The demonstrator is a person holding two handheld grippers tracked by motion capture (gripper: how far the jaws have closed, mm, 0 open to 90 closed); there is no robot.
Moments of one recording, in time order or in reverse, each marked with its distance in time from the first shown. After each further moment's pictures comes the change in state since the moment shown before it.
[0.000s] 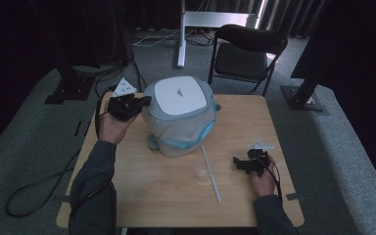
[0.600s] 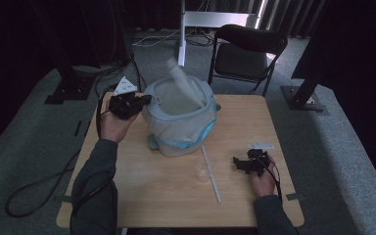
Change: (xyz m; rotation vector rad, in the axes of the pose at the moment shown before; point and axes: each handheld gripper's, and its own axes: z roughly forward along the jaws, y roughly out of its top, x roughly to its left) left arm 0.002 0.002 0.004 0.013 0.015 -0.007; right arm 0.000 0.000 0.000 -0.001 0.001 -0.002
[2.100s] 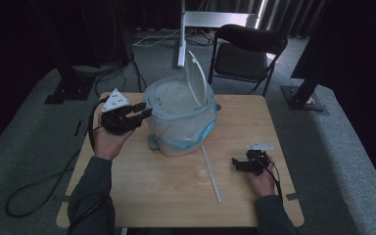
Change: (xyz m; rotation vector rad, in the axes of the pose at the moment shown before) left arm -0.034 -0.015 -0.043 -0.097 -0.063 -0.017; right arm 0.003 0.000 0.000 0.002 0.032 -0.029
